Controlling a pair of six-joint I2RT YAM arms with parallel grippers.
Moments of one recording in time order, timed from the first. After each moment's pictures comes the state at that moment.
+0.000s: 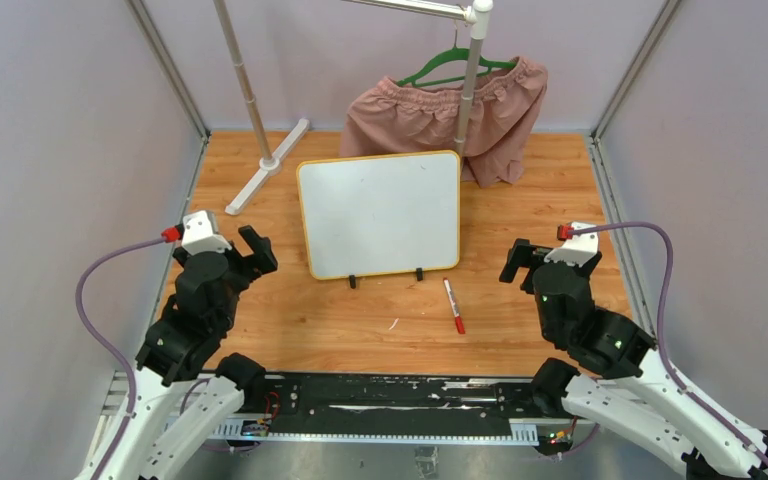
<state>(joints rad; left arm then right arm) -0.45 0.47 0.77 -0.62 -0.58 -0.44 0.86 0.52 0.74 -0.64 0.92 0.43</state>
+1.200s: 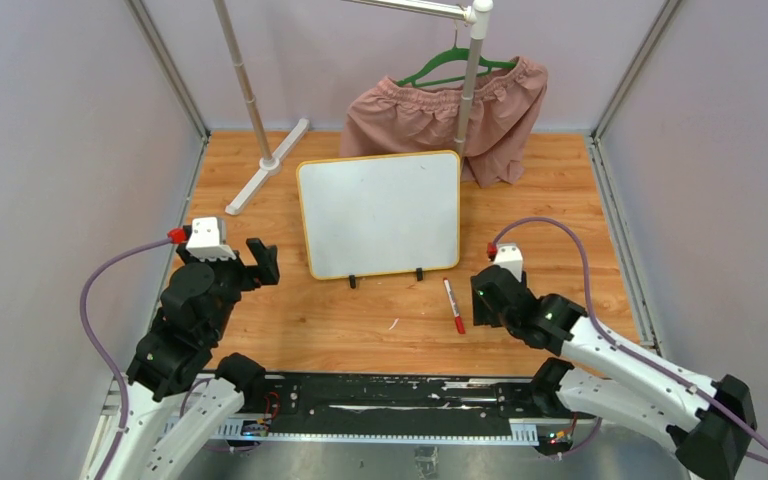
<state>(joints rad) -0.46 0.39 0.78 -0.61 -0.42 -0.25 0.85 0.76 0.58 -0.73 0.52 0.56</state>
